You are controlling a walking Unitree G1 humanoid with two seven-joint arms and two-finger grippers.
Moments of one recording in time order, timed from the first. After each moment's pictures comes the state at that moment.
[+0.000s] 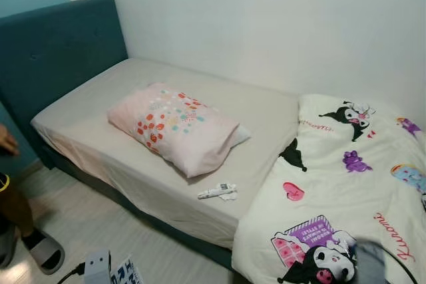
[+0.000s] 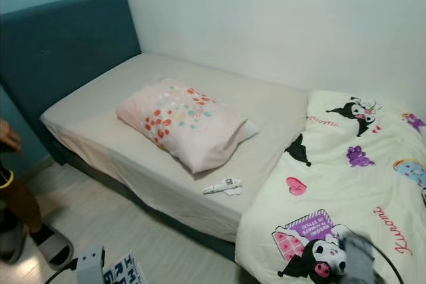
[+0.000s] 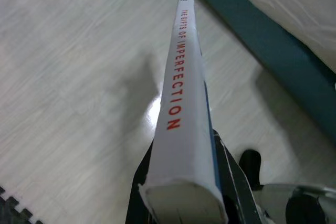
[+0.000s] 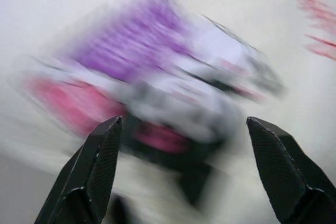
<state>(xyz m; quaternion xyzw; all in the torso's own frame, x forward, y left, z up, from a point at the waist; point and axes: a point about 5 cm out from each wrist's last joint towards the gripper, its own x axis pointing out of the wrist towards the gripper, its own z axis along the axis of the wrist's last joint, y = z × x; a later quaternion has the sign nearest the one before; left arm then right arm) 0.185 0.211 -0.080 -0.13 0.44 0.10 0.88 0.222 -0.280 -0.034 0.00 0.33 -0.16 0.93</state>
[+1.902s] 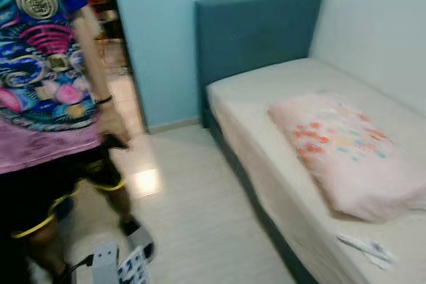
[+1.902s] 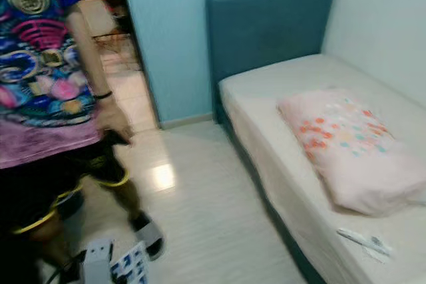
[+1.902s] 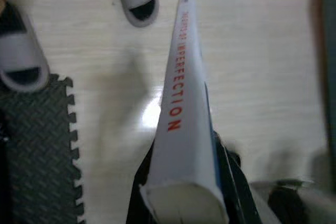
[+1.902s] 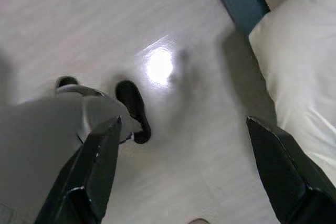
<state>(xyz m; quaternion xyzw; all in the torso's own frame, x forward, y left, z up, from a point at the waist) 0.185 0.200 -0.081 -0.13 0.44 0.06 0.89 0.099 -0.273 -0.093 0.06 0.51 -0.14 0.85</state>
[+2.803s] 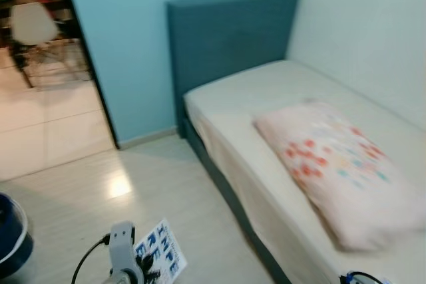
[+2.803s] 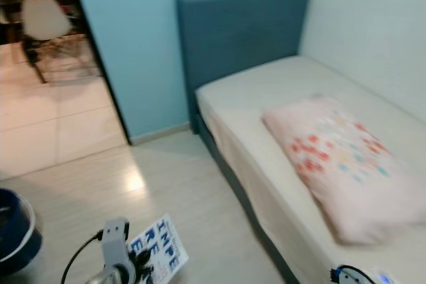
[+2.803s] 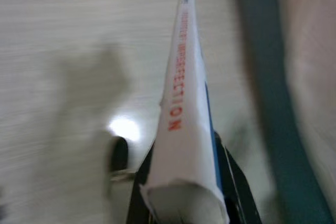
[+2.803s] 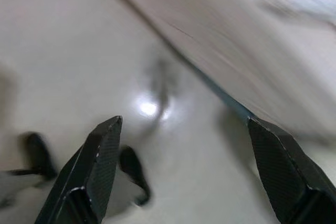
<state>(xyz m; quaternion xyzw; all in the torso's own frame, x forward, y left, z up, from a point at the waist) 0.199 0.189 -0.073 -0.17 0.40 0.02 0.90 0.151 -0.257 -0.081 0.07 0.44 -0.13 0.88</state>
